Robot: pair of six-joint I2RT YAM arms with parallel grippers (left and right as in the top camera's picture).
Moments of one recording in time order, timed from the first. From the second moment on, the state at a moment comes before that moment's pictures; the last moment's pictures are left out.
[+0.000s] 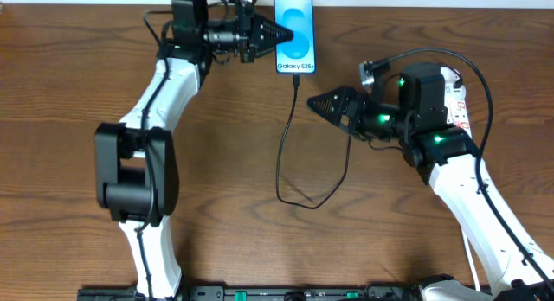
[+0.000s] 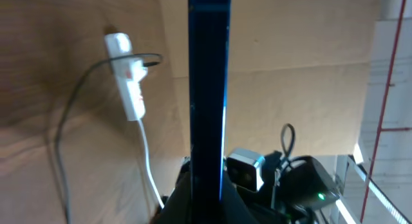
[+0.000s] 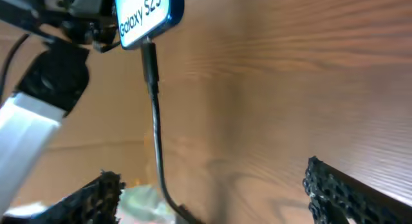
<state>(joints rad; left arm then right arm) -0.14 2.12 1.64 0.19 1.36 -1.13 0.24 1.39 1.03 -0.31 -0.75 0.78</state>
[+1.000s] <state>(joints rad) -0.25 2.16 1.64 -0.52 0.83 -0.61 0.24 1.39 1.03 -0.49 -0.55 0.65</state>
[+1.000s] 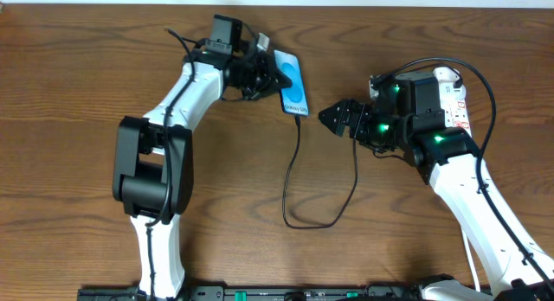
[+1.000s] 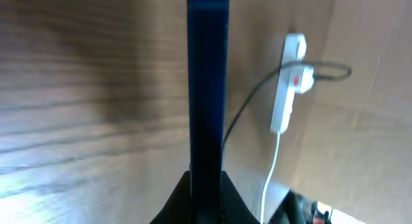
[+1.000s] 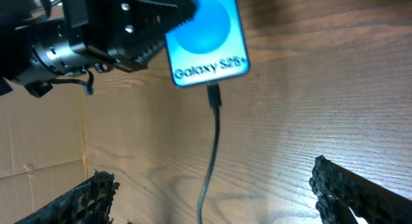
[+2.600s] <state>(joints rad) -0.34 2.28 1.66 -0.68 0.61 -0.41 0.24 1.39 1.03 -0.54 -0.52 0.64</state>
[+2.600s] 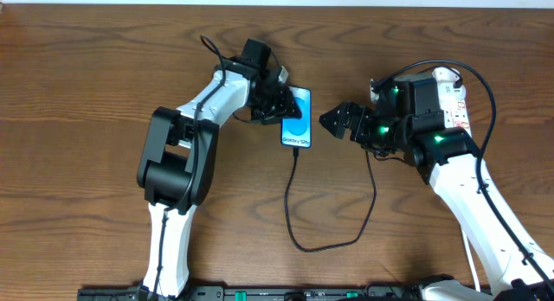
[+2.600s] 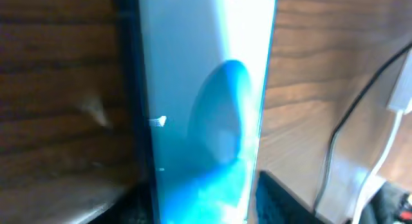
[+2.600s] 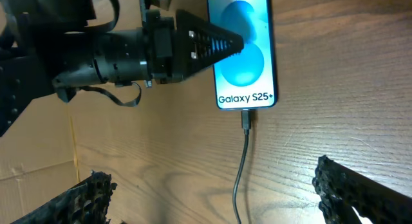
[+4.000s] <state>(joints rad) -0.34 1.74 1.69 -0.84 -0.25 -0.40 -0.39 1.73 1.54 -1.08 -0.03 0.47</state>
